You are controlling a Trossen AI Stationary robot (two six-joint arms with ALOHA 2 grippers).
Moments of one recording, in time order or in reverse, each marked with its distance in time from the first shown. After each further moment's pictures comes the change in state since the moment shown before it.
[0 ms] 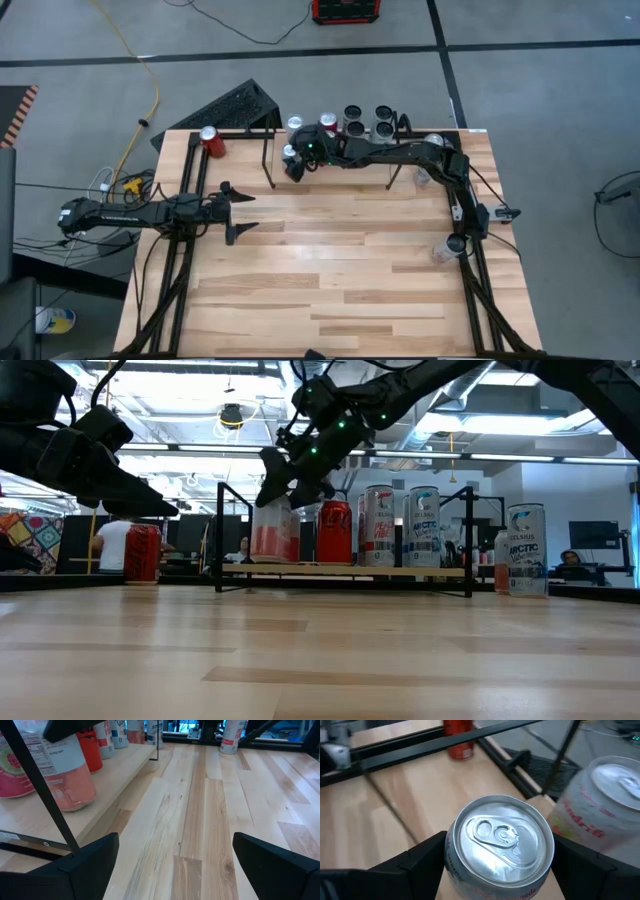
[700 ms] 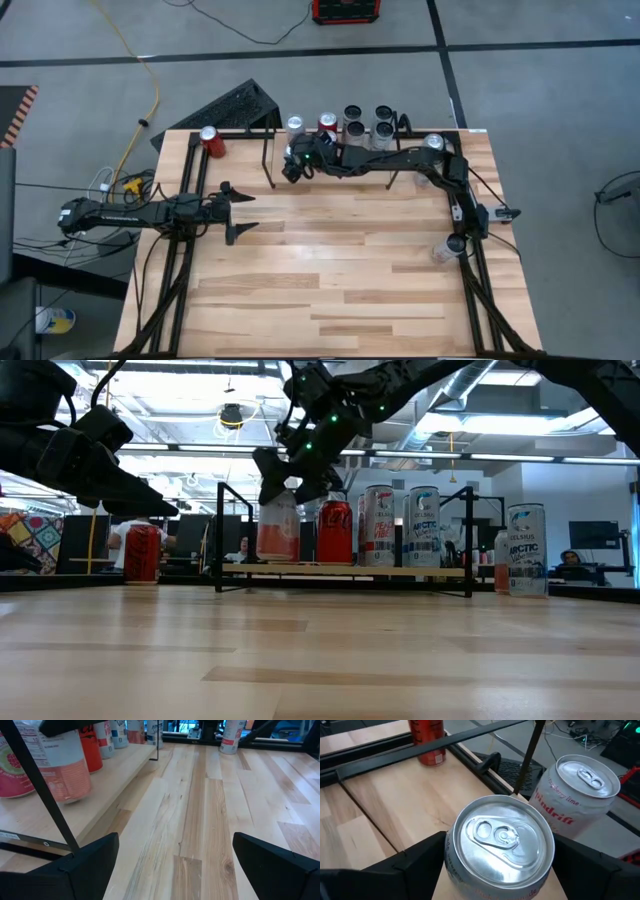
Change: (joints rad) left arm 0.000 0.000 0.000 0.000 0.000 0.000; right arm 0.069 0.000 0.002 -0.012 0.252 0.080
